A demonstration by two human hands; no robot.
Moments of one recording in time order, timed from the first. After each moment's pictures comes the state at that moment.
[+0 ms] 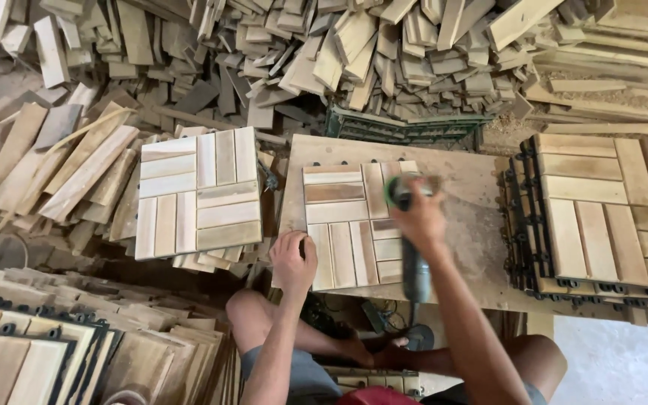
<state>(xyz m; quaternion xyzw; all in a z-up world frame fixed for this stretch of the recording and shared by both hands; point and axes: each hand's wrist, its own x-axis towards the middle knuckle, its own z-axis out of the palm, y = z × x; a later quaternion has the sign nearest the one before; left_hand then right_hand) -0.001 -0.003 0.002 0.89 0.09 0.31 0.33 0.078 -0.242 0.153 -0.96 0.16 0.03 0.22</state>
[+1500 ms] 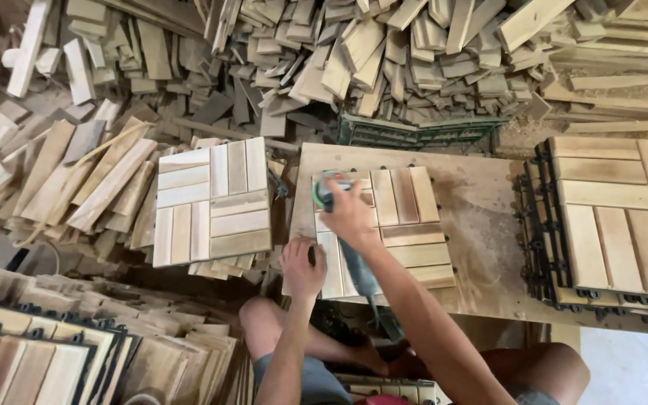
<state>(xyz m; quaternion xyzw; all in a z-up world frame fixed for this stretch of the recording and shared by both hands) 0.003 0.001 0.013 0.90 0.06 0.29 0.32 0.119 -0.105 0.112 -0.97 -0.01 0.08 0.23</state>
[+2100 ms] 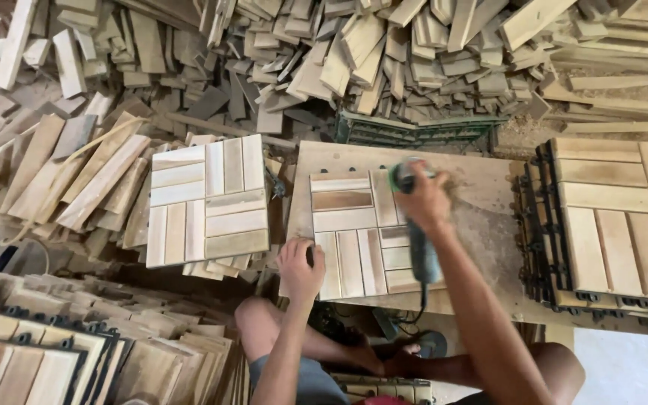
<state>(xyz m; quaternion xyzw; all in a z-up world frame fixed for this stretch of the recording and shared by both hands) 0.005 -0.001 -0.008 0.90 0.11 0.26 0.32 0.143 -0.249 0.118 -0.96 0.14 0.02 0.23</state>
